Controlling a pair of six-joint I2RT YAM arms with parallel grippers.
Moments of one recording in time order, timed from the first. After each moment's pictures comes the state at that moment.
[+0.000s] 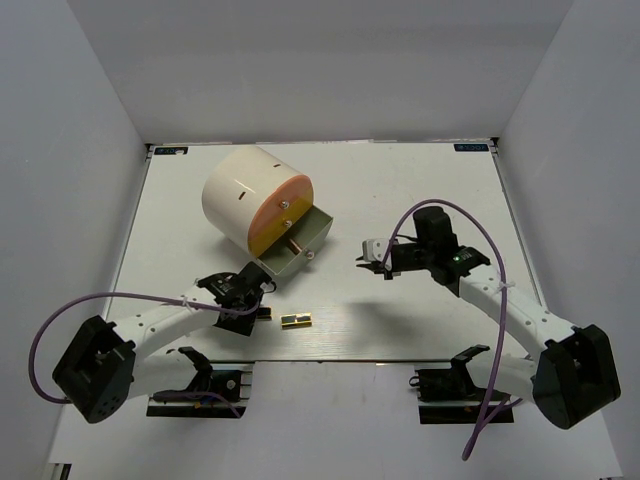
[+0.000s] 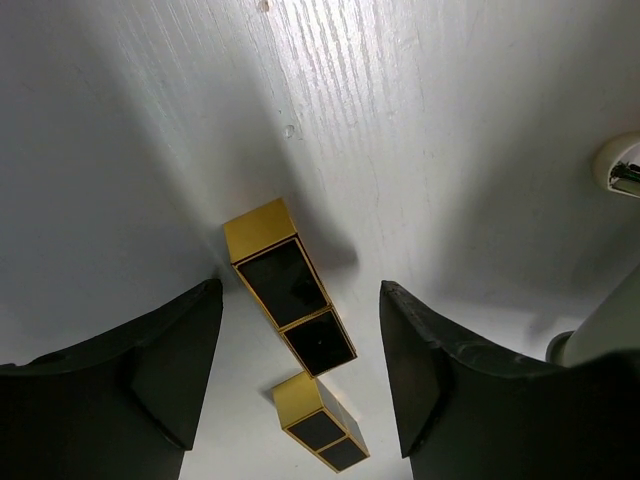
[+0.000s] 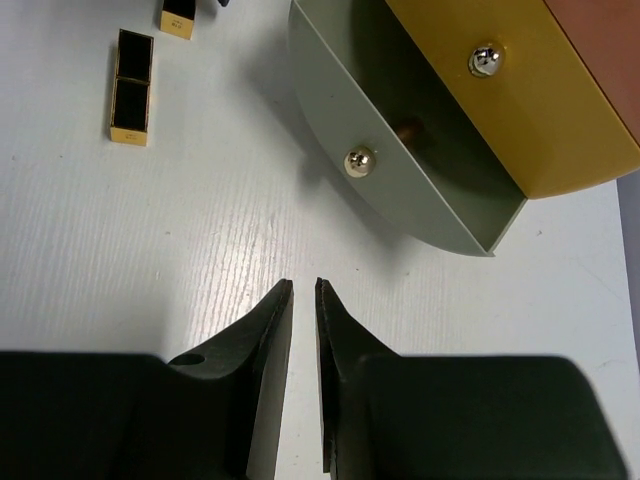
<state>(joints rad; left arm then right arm) -0.71 1.15 0.55 -0.76 -0.35 -1.96 0.50 1.14 0.74 -0.23 -0.87 -1.03</state>
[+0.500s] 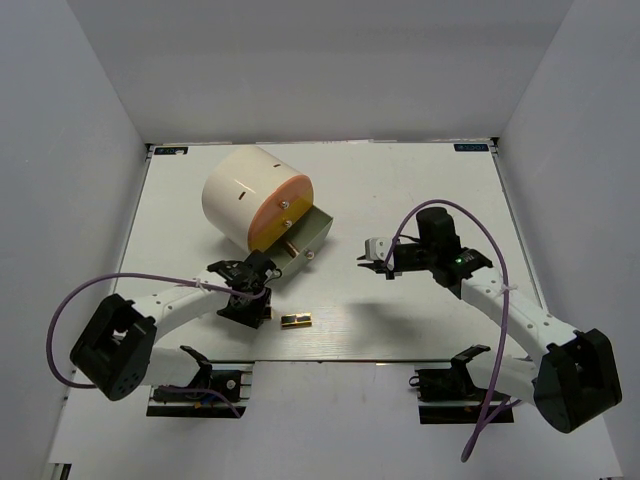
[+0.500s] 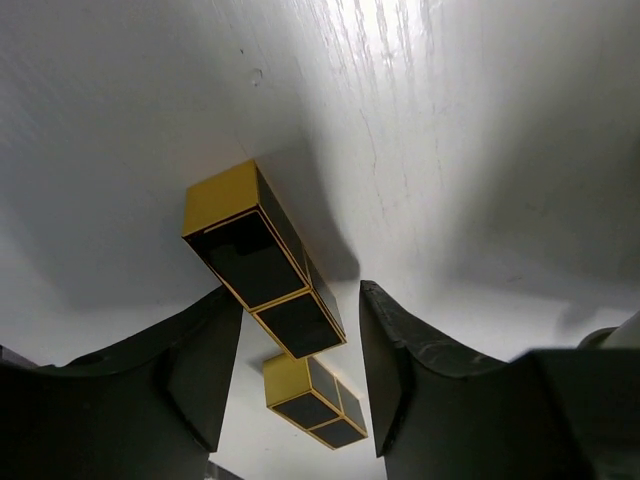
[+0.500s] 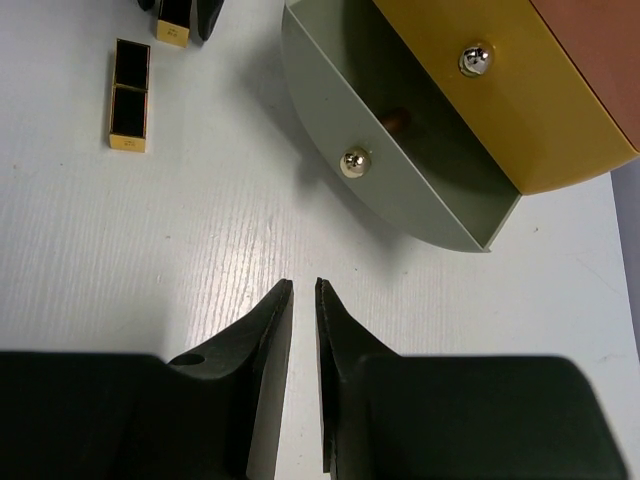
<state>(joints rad) -0.66 1.29 0.63 -0.75 -0.21 -1.87 0.49 1.12 0.72 -0.21 -0.87 -0.99</state>
